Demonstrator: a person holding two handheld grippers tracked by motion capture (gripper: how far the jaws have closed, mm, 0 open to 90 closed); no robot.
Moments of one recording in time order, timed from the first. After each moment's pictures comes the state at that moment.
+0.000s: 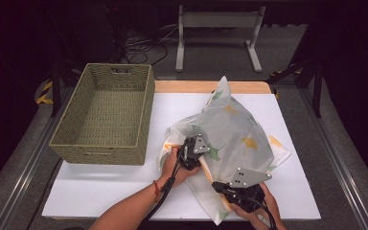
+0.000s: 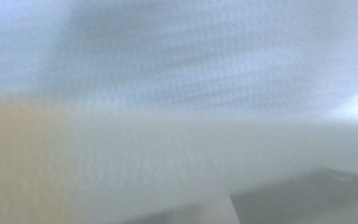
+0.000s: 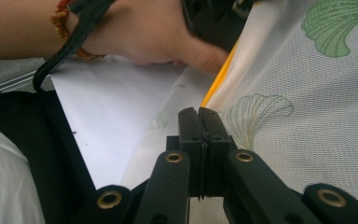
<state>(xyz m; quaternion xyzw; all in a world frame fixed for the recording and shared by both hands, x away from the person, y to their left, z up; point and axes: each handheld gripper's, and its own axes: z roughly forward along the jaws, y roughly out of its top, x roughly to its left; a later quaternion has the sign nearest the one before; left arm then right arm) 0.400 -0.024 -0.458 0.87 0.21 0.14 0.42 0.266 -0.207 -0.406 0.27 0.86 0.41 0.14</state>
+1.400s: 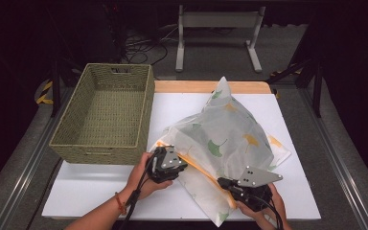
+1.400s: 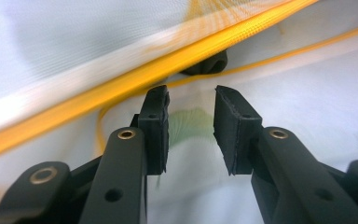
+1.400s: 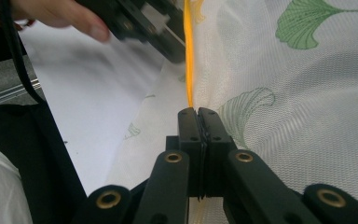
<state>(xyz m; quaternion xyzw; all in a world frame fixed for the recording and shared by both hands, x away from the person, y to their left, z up) 0.345 0.075 -0.421 0.89 0.18 0.16 0.39 0.262 -0.220 -0.394 0.28 0.84 0.43 0.17</state>
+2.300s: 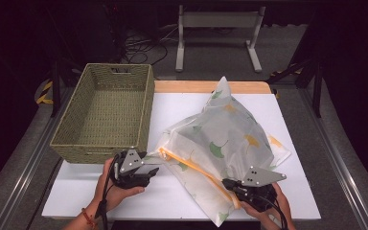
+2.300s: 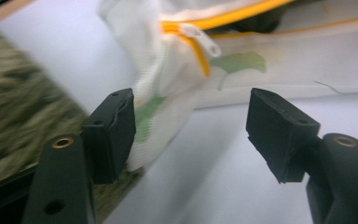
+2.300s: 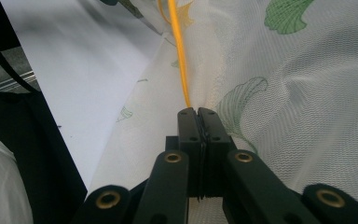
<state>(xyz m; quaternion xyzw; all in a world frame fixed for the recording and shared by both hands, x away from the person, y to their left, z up) 0.329 0.140 -0.424 0.86 0.26 0.18 0.40 0.262 -0.229 -0.393 0.28 0.85 0.41 0.16</state>
